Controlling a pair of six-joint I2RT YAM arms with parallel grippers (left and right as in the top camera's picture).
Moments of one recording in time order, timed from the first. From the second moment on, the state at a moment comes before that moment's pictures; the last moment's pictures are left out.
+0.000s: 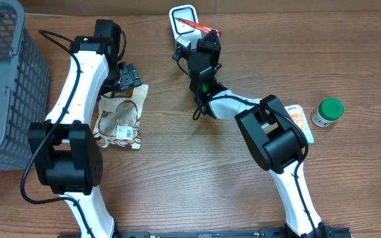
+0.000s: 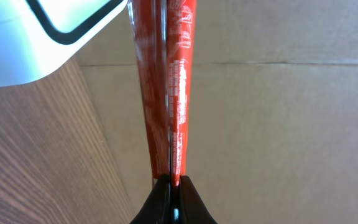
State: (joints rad) left arm -0.06 2.03 1.74 -1.14 -0.11 -0.47; right arm 0.55 2.40 1.52 0.77 0.81 -1.45
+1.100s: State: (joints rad) left arm -0.06 2.03 1.74 -1.14 -0.11 -0.47; right arm 0.55 2.40 1.52 0.58 0.83 -1.32
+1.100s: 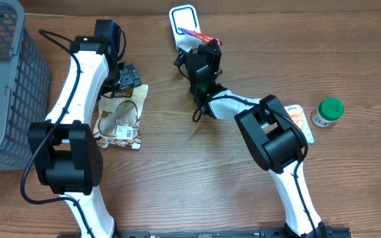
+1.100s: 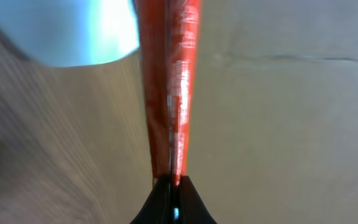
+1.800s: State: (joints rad) left arm -0.06 2.03 1.74 -1.14 -0.11 -0.47; right arm 0.64 2.22 1.52 0.37 0.95 -1.06
